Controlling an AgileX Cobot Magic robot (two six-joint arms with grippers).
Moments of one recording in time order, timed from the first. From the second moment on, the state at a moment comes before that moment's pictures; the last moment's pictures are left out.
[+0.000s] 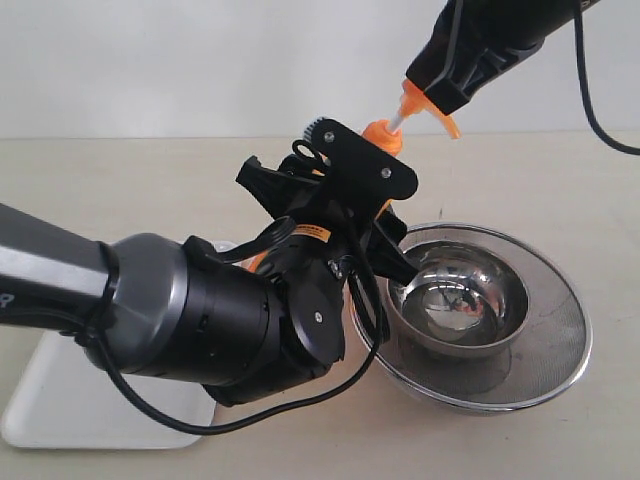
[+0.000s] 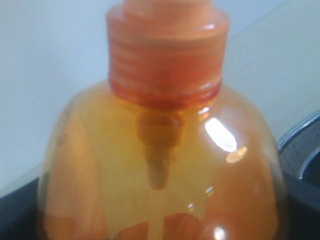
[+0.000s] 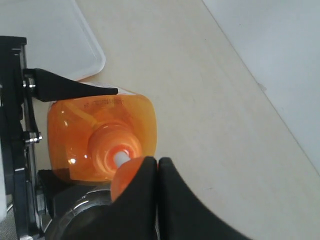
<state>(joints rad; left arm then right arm) -1.01 1.99 -1.05 -1.10 -0.87 1.10 0.42 1.51 -1.39 0.35 0.85 -0.88</state>
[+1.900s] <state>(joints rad) -1.01 1.99 -1.05 -1.09 -0.87 1.07 0.43 0.90 -1.38 -0.52 0.90 0.03</state>
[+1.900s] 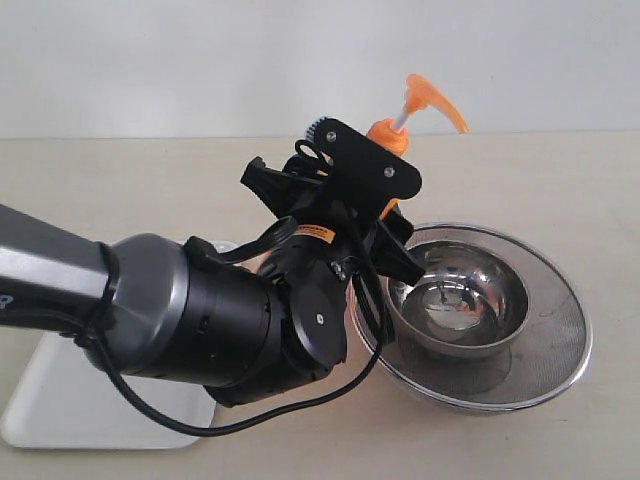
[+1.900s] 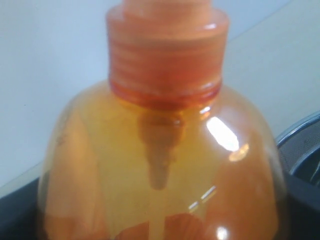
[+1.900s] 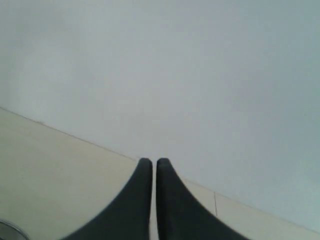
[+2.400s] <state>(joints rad) -1.01 1.99 -1.05 -1.08 -0.87 0.98 0.43 0.54 -0.94 -0.59 0.65 0.31</state>
